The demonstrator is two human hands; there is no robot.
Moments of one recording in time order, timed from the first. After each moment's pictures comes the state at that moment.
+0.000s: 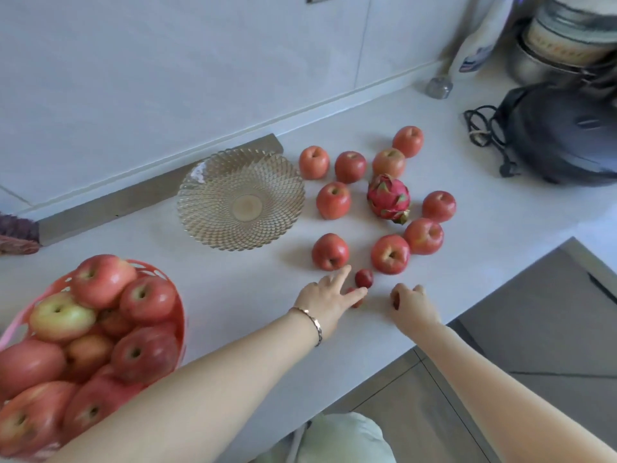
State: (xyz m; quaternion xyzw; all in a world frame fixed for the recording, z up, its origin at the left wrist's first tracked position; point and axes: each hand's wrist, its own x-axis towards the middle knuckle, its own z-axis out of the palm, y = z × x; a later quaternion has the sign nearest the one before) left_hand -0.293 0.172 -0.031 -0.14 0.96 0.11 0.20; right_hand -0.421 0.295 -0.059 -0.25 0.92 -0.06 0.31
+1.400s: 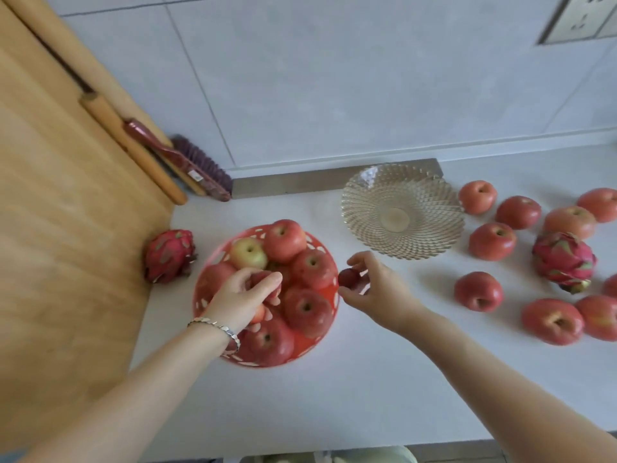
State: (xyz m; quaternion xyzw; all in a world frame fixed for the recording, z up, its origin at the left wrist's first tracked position) left_hand -0.016 0.090 0.063 -0.63 0.50 0.55 -0.24; right_hand -0.232 0.130 0.028 -0.58 0.67 -0.30 0.36
